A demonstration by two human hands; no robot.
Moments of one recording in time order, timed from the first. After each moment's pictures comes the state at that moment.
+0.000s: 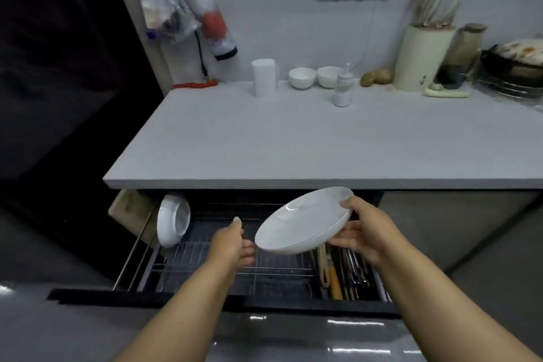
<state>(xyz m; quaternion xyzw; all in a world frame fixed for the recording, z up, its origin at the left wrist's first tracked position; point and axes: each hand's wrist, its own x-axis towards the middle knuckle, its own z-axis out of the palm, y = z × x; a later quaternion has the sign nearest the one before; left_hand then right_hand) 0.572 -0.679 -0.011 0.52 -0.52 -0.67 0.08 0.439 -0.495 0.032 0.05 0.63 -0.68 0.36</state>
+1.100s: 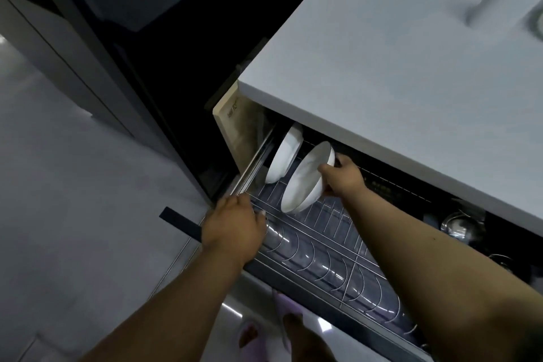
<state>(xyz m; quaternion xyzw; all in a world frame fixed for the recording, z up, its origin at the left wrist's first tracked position) 0.736 -0.906 -0.148 0.53 -0.83 -0.16 -0.05 0.508 -0.888 -0.151 -0.15 0.81 -0.39 0.41</state>
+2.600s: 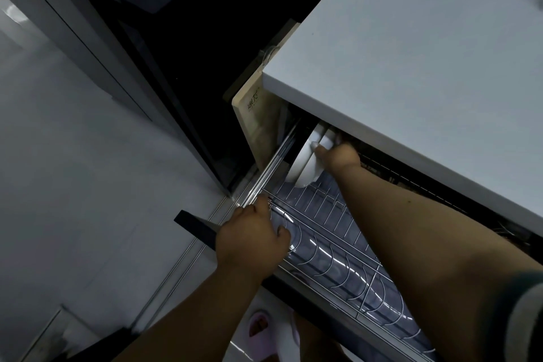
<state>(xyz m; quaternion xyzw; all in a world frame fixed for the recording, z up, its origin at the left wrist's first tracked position) 0.735 -0.904 -0.156 0.55 -0.81 -0.19 0.00 0.513 -0.977 -0.186 -0.24 0.88 -0.19 0.36</state>
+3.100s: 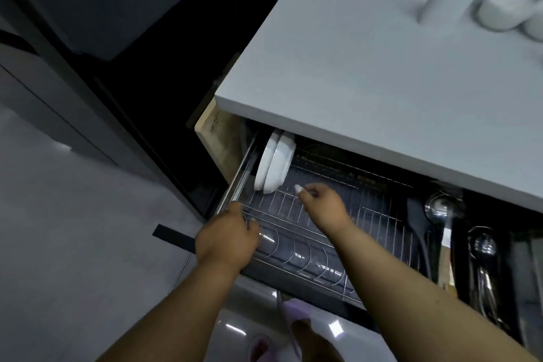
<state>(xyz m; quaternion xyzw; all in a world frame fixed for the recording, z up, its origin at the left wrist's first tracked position) 0.739 -0.906 -0.143 0.53 -0.82 -0.21 -0.01 0.559 -0.841 -0.148 -0.23 0.84 -0.33 0.36</state>
